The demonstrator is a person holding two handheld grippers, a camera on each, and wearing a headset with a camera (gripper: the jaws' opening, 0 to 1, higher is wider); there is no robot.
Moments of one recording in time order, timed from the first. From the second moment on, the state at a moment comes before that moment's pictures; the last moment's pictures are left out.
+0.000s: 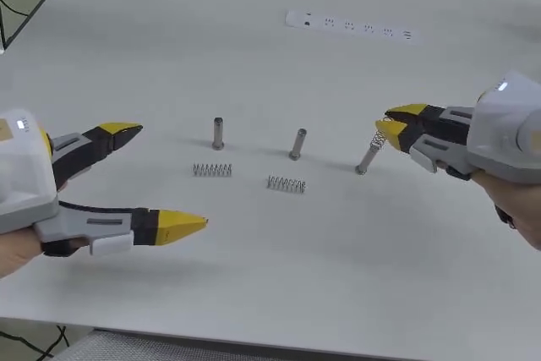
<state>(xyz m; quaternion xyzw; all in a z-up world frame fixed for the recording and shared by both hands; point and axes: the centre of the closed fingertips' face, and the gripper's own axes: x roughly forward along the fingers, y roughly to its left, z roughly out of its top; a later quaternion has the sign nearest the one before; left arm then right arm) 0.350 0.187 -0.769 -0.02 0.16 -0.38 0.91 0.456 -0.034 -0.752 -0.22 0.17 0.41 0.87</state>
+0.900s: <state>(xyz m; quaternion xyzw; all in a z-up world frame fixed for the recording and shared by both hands) 0.350 0.189 -0.769 -0.02 0.16 -0.38 0.91 0.451 -0.035 -0.782 -0.24 0.19 0.41 0.86</state>
